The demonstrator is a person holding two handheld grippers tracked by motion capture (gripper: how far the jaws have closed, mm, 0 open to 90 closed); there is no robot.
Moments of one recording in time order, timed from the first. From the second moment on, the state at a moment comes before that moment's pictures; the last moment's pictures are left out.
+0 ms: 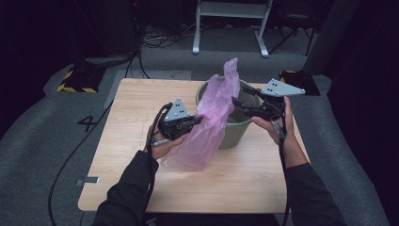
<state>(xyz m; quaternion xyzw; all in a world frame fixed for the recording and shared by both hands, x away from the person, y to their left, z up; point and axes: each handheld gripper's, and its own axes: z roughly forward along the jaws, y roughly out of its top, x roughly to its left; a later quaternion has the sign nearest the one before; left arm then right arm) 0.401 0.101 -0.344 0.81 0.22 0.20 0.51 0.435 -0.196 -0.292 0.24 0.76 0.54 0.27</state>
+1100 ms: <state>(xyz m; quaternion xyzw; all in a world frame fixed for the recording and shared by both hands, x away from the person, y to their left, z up) 0.410 0.091 -0.317 0.79 0.22 0.21 0.53 0.461 -0.181 -0.318 0.26 0.83 0.44 0.21</state>
